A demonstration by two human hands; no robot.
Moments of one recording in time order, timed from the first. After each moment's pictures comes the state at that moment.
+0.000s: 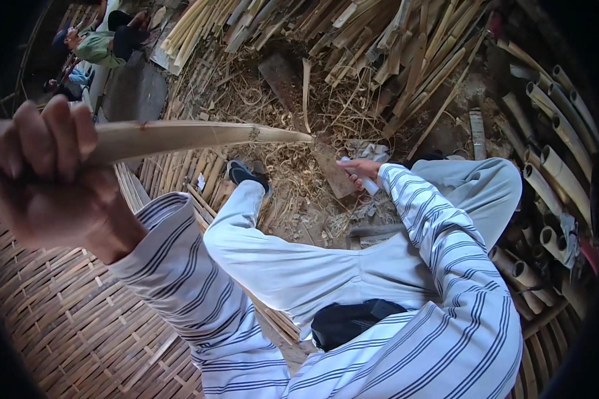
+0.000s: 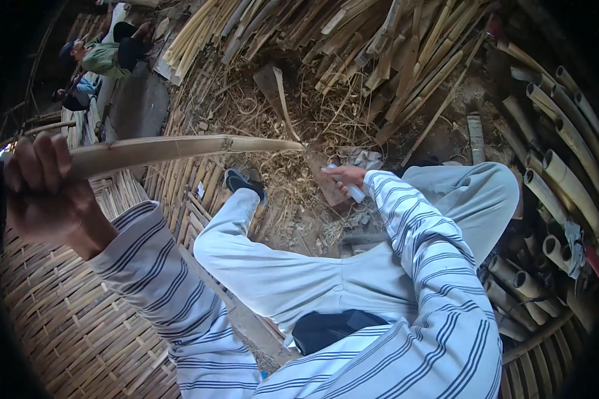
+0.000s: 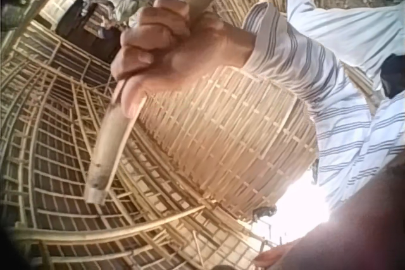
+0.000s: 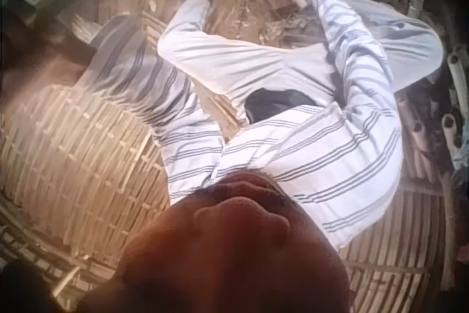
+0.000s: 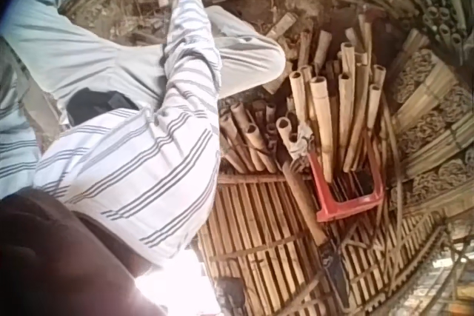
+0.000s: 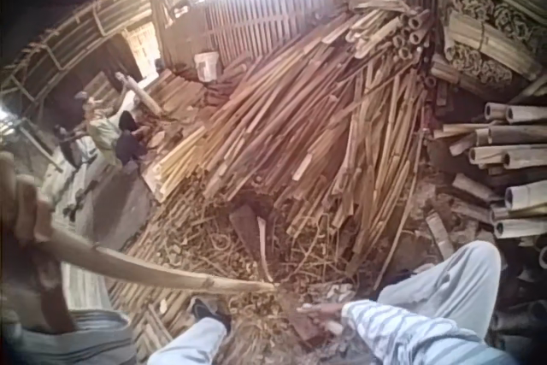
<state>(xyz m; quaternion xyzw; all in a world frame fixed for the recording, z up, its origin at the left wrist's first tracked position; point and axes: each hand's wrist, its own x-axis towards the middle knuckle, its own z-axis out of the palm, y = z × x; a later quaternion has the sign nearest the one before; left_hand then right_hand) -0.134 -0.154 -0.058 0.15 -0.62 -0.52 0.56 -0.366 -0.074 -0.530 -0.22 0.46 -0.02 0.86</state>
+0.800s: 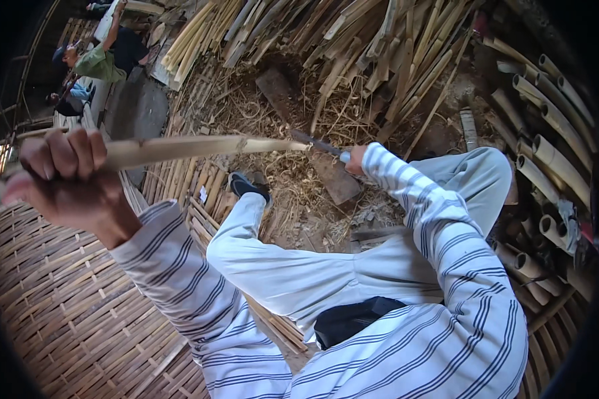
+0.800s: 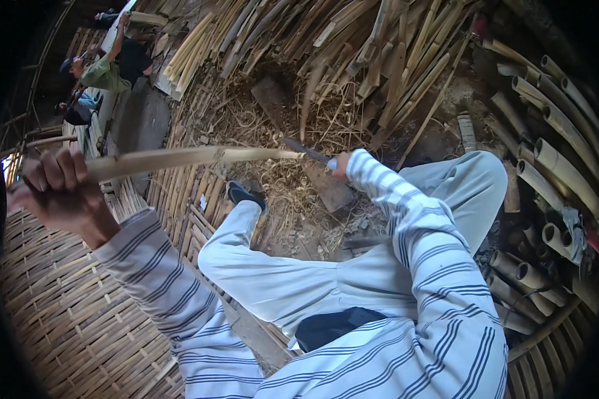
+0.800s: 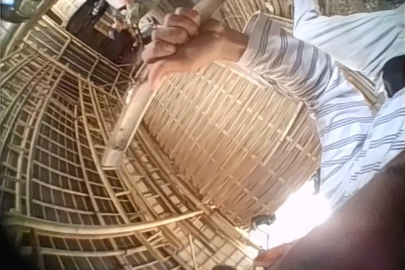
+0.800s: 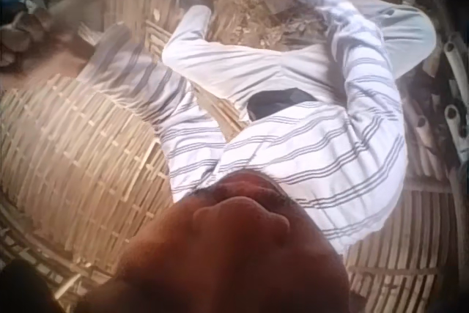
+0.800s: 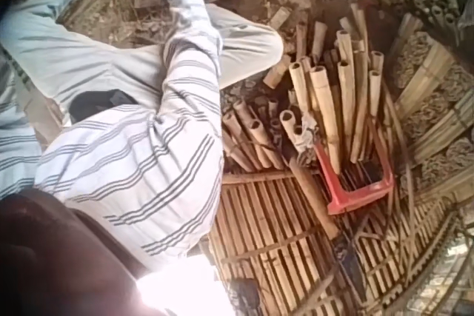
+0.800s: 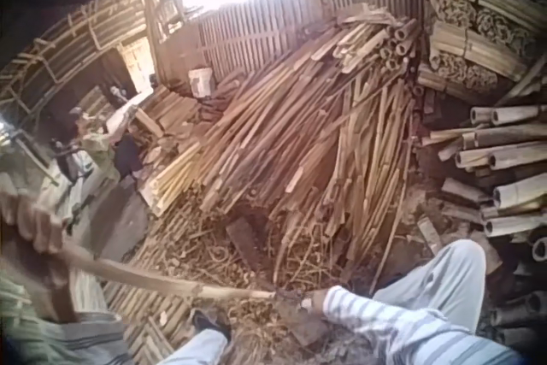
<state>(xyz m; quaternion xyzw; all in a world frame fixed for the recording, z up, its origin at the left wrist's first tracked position) -0.103 -0.150 -0.054 0.18 -0.61 -0.49 0.60 -0.371 -0.110 -0.496 -0.66 0.59 0.14 0.43</state>
